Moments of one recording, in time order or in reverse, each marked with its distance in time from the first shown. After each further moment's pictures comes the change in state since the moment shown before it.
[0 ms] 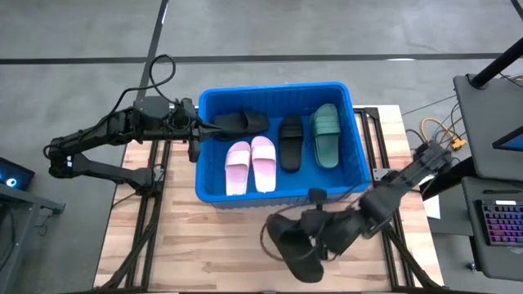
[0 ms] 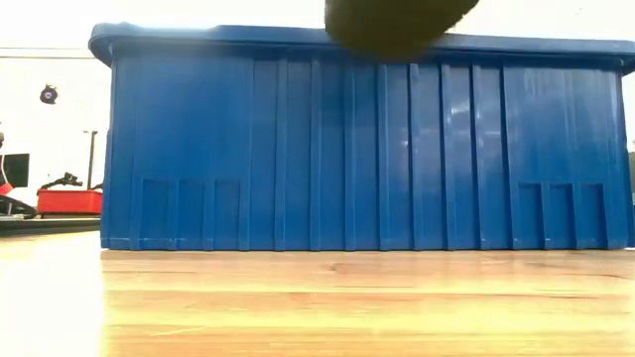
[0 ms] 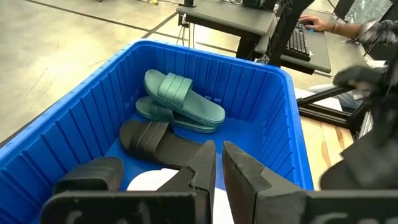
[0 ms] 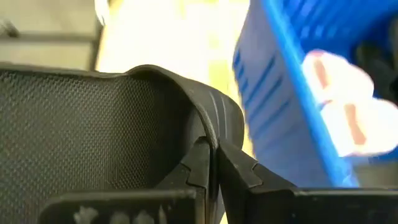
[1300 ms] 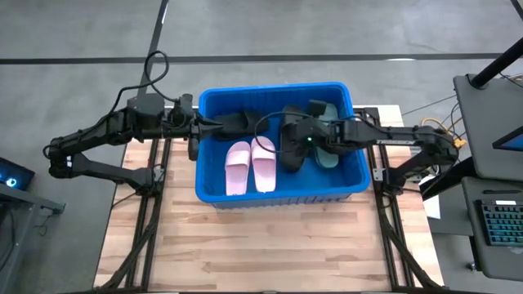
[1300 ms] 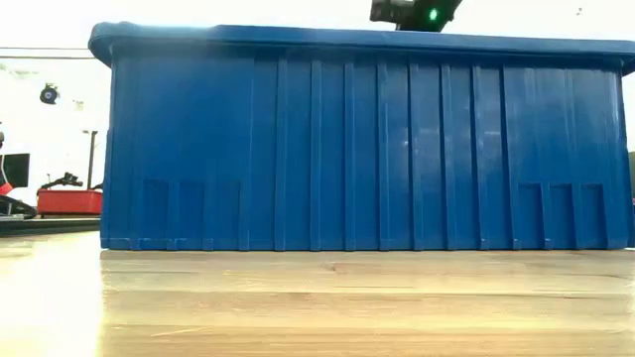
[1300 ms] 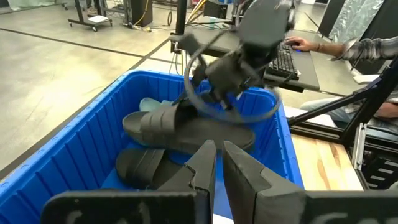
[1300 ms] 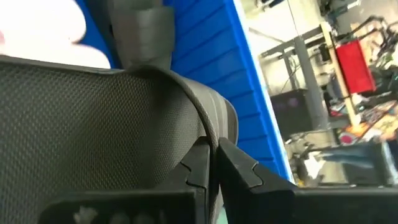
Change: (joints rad) left arm 0.001 -0.001 0.005 0.098 0.020 0.049; right arm -0.744 -0.163 -0.232 0.174 0.220 -0.821
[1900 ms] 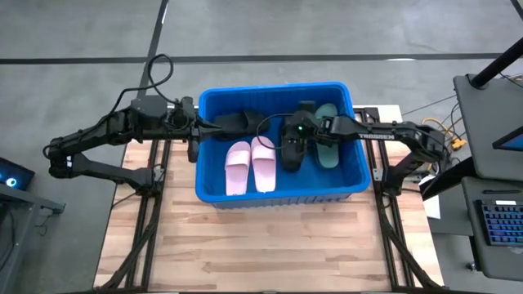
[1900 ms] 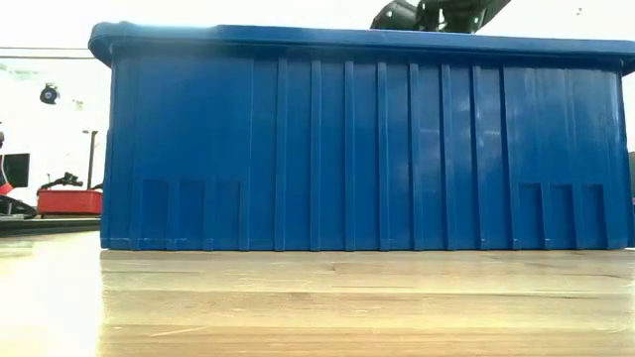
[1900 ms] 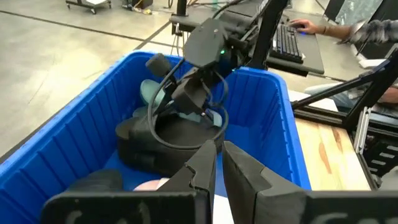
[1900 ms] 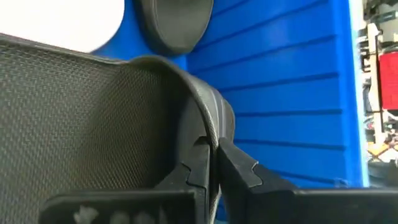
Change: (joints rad) left arm 0.000 -0.001 -0.002 -0.066 -0.001 -0.005; right arm -0.197 0.099 -0.195 0.251 -0.195 -0.267
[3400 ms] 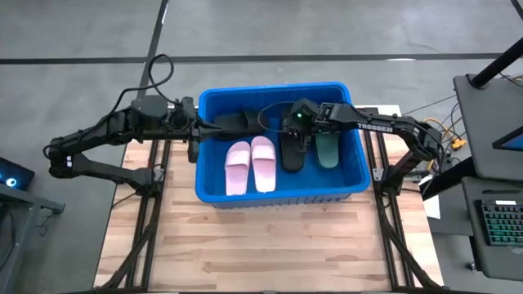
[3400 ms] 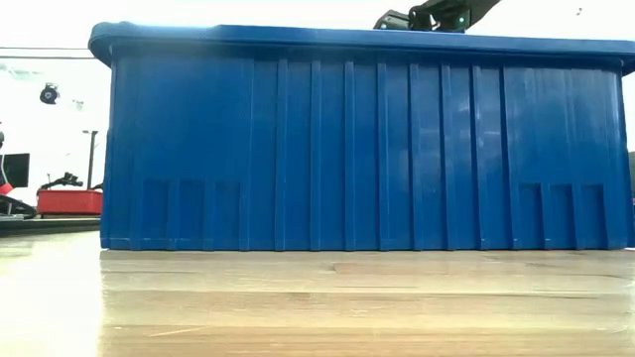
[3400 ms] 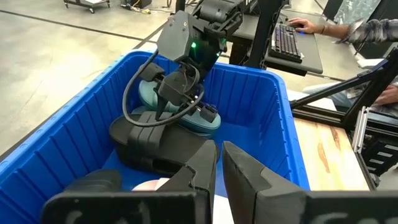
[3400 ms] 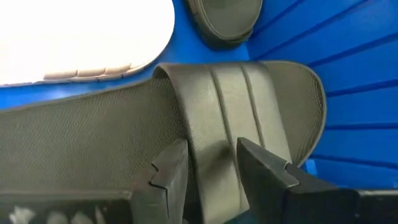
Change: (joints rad) left arm 0.000 0.001 0.000 -0.003 0.006 -0.001; right arm -0.109 0.050 0.116 -0.220 -0.339 0.235
